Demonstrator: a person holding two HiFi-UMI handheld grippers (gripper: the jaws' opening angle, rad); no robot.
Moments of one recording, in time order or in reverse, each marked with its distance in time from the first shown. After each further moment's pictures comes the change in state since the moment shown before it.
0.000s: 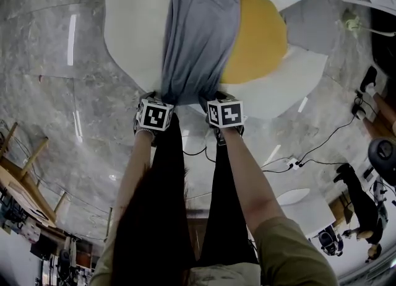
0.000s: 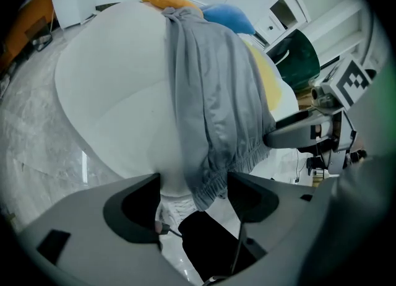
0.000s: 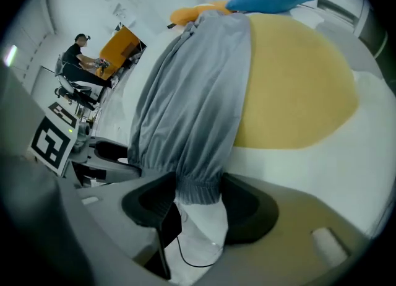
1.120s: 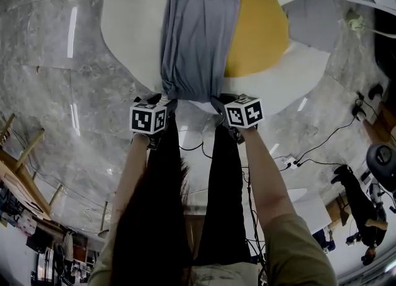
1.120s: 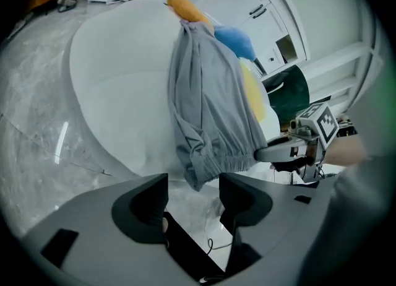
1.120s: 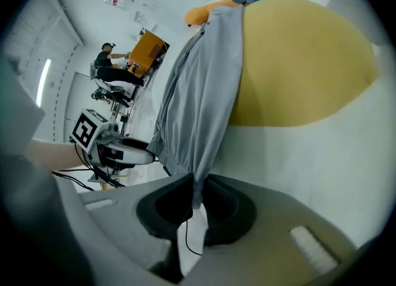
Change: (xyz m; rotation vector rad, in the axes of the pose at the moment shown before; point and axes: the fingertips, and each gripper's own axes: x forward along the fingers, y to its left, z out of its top) left arm -0.008 -0.034 -0.016 -0.184 -0.107 -0.191; right arm -0.019 -0.009 -0.029 -0.100 0.030 0.322
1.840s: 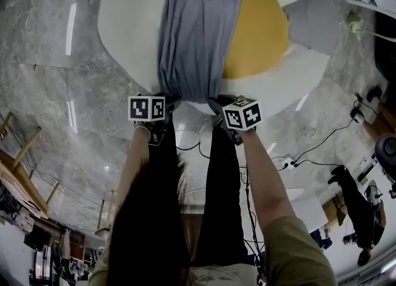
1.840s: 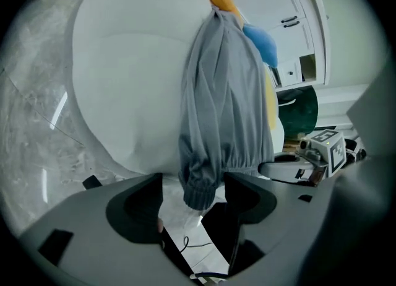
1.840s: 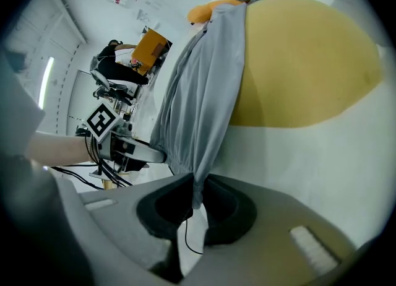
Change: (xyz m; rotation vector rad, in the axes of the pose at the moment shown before) left arm 0.026 -0.003 0.002 -0.200 0.067 -0.079; right arm 0.000 0.002 0.000 -0.020 0.012 0.021
